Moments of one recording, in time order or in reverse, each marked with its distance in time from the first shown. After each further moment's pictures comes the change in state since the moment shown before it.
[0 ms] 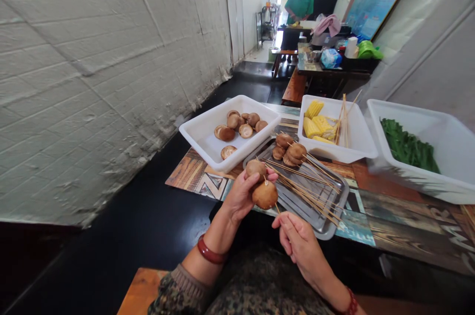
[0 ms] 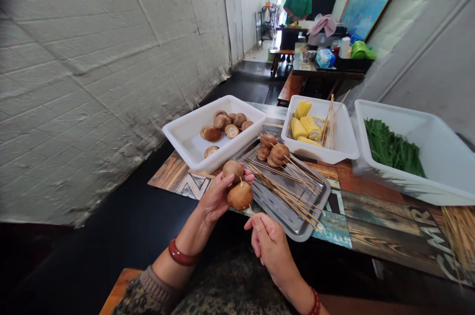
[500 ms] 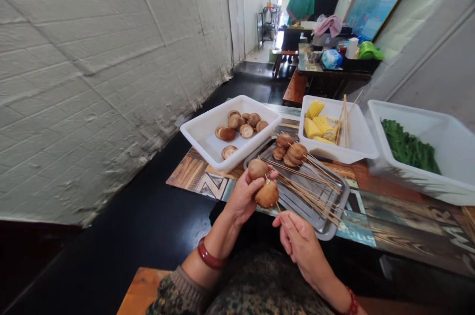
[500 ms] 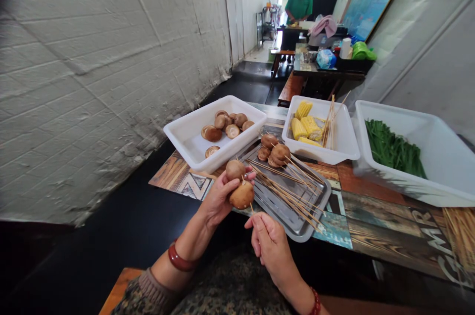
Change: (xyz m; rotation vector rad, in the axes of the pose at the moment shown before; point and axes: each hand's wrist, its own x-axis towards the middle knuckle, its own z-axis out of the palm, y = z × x) left_hand -0.005 -0.007 0.002 0.044 0.034 0.060; right_hand -0.002 -0.004 0.002 -0.018 0.025 -0.009
